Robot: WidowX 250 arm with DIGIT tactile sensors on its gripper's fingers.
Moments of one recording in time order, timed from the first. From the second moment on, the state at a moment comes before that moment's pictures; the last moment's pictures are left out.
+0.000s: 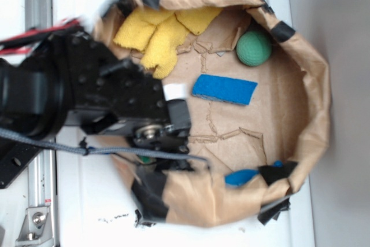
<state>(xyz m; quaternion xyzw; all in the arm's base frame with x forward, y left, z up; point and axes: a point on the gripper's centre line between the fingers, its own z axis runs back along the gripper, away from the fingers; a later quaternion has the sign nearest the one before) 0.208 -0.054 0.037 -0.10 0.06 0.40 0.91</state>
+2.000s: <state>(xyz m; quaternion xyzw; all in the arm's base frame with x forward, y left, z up) 0.250 0.014 0.124 -0.02 -0.05 0.11 0.99</state>
